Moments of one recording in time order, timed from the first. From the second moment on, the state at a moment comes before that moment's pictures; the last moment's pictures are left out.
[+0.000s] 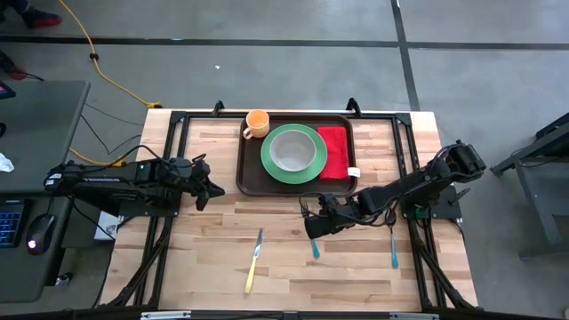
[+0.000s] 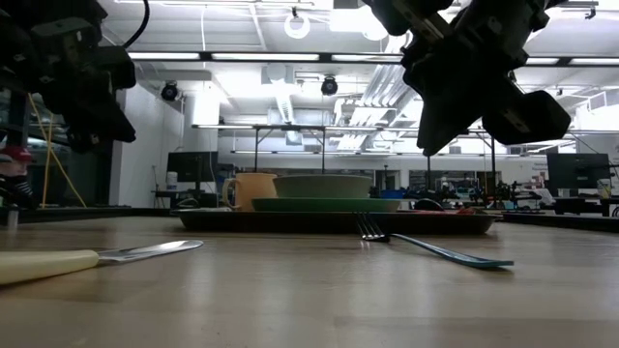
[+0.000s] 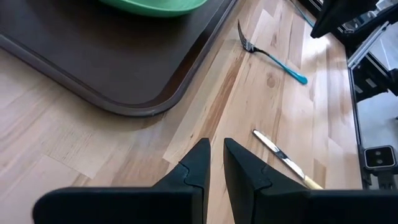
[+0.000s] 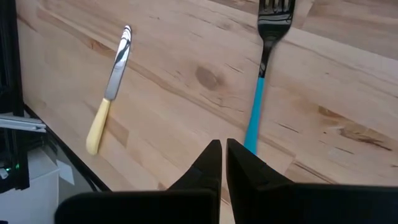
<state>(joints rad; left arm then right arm) 0.06 0.42 0.30 -0.46 0.06 -0.58 0.33 1.58 0.96 -0.33 0.06 1.56</state>
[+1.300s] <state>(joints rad) 0.06 0.42 0.30 -0.46 0.01 -0.60 0.25 1.69 1.29 -0.80 0.10 1.24</state>
